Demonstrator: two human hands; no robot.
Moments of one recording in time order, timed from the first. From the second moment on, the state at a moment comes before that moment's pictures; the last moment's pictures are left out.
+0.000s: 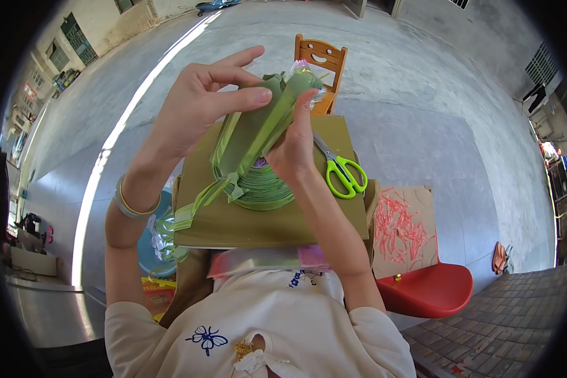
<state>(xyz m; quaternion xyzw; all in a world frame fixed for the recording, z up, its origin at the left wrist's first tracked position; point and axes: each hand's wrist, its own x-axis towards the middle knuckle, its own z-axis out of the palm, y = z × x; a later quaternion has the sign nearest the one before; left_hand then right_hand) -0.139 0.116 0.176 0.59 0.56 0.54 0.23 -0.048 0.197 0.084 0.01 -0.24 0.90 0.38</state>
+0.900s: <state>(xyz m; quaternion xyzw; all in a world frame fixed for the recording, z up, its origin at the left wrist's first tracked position) -0.142 0.054 0.169 0.65 0.53 0.47 0.26 -0.008 0.272 0.067 0.00 -0.27 0.88 0.38</state>
